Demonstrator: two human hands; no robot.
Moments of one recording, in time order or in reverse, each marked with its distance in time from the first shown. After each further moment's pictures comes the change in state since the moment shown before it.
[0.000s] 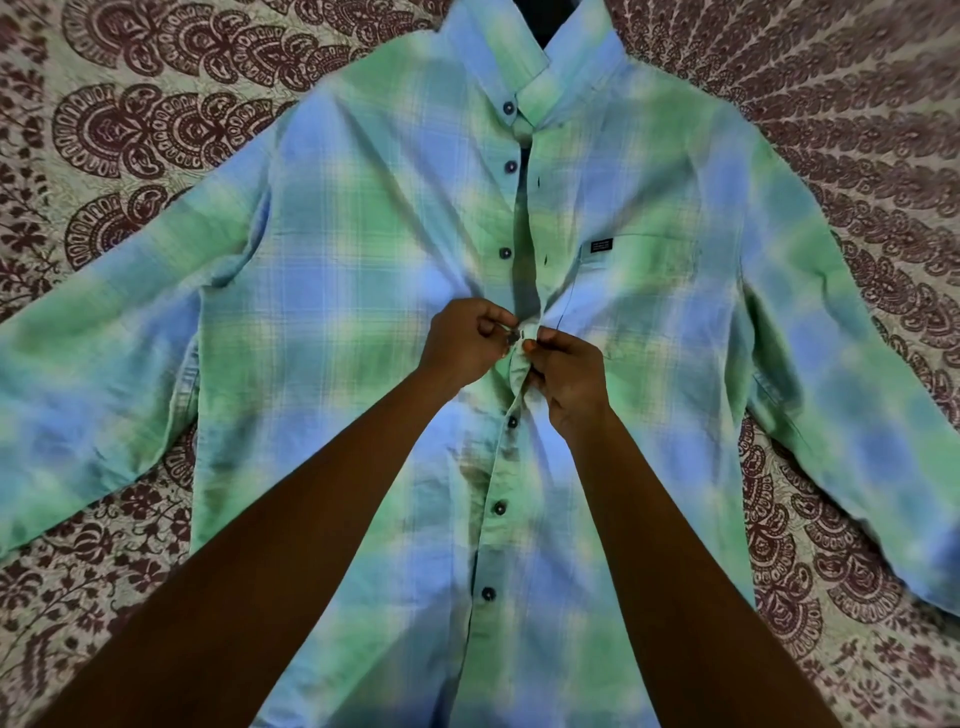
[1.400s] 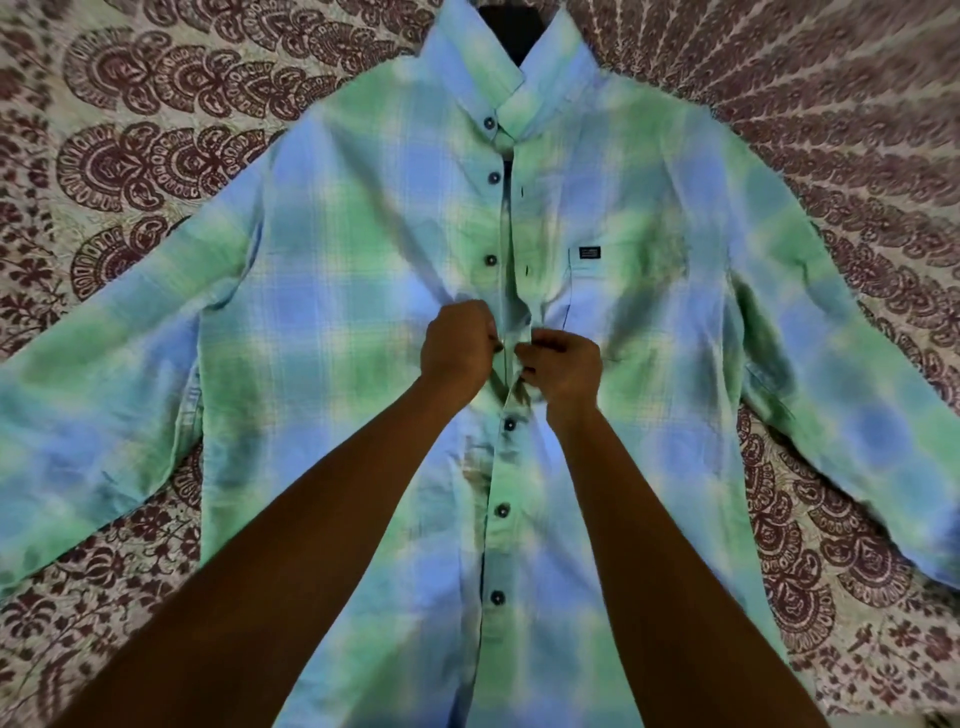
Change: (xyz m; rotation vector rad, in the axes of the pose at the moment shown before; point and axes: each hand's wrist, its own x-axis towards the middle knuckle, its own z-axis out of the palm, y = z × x) left_hand 0.009 0.000 0.007 0.440 0.131 0.094; right_hand -0.001 0.003 0.004 -0.351 0.177 -0.143
